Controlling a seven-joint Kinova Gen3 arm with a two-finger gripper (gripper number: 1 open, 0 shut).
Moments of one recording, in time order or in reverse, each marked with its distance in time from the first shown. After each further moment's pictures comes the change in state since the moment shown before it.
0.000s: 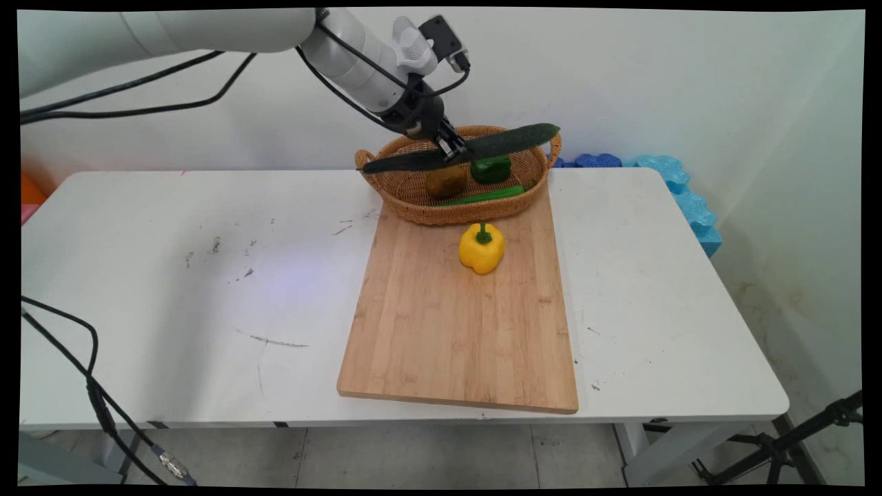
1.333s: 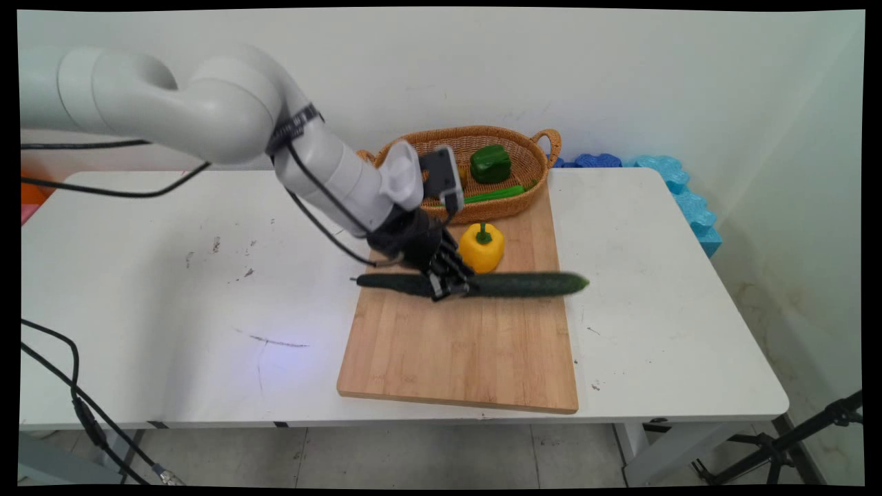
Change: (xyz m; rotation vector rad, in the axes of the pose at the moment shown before) arm -0.072 0.134 -0.025 -0.316 -0.031 0.126
